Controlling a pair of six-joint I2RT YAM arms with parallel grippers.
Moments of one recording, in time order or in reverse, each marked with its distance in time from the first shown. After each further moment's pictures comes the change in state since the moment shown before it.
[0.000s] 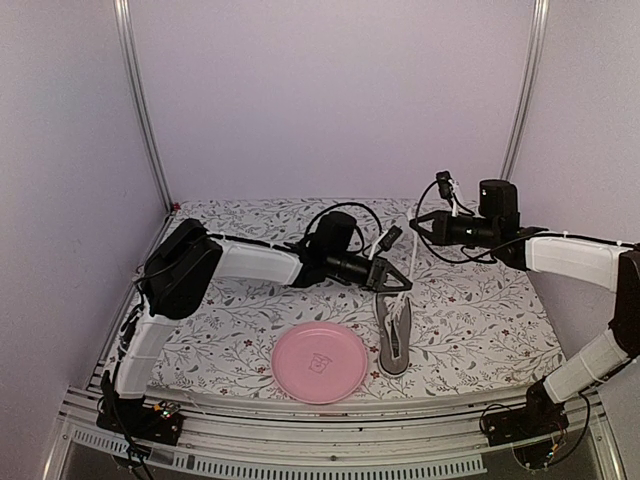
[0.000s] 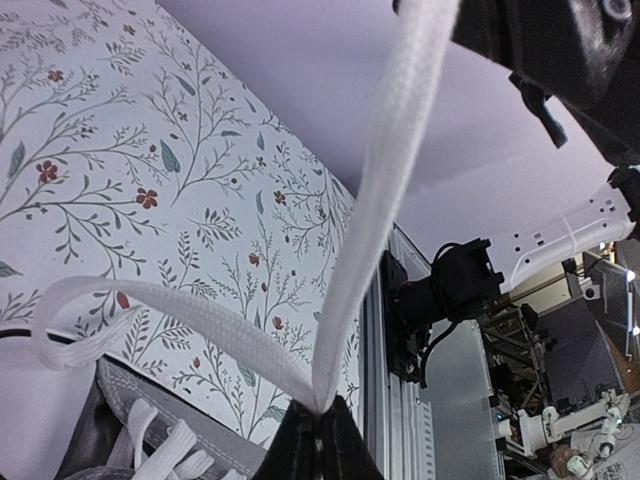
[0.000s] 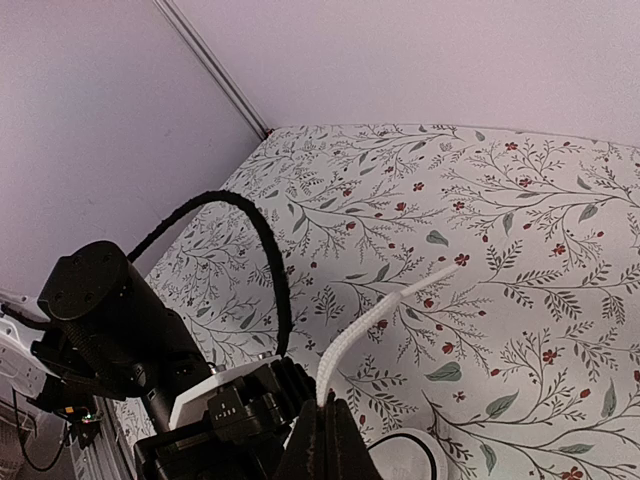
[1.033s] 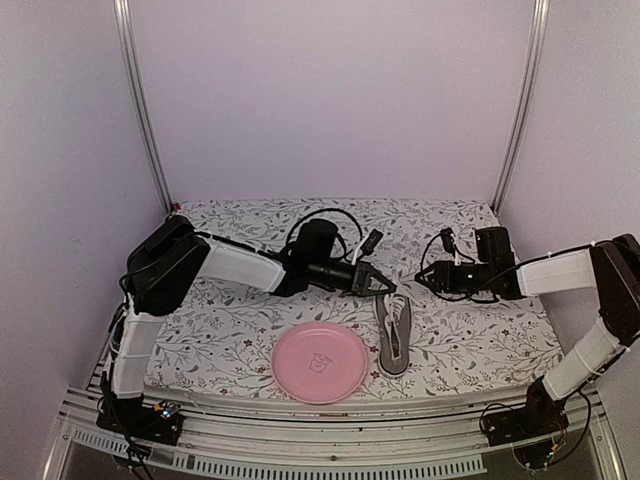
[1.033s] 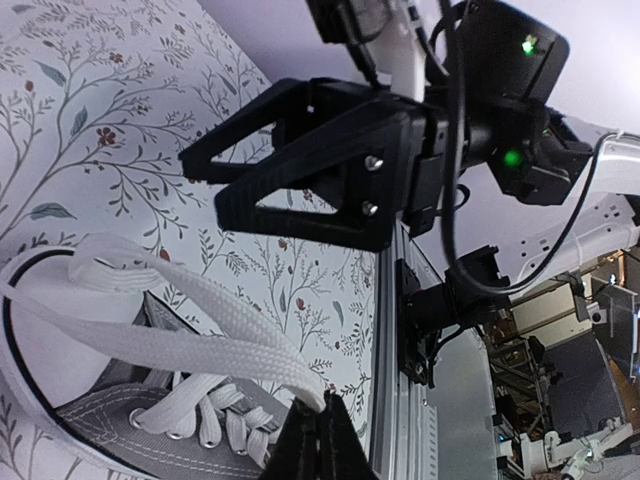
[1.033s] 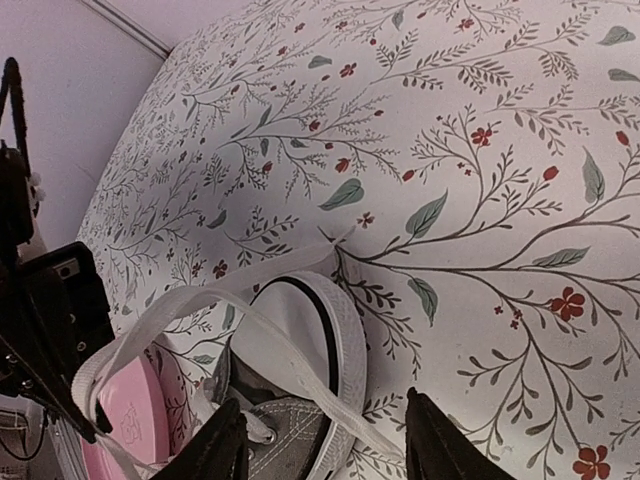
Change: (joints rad) left arm 0.026 -0.106 -0.233 0.135 -0.069 -0.039; right arm -0.061 0.061 -0.259 0.031 0.035 0.019
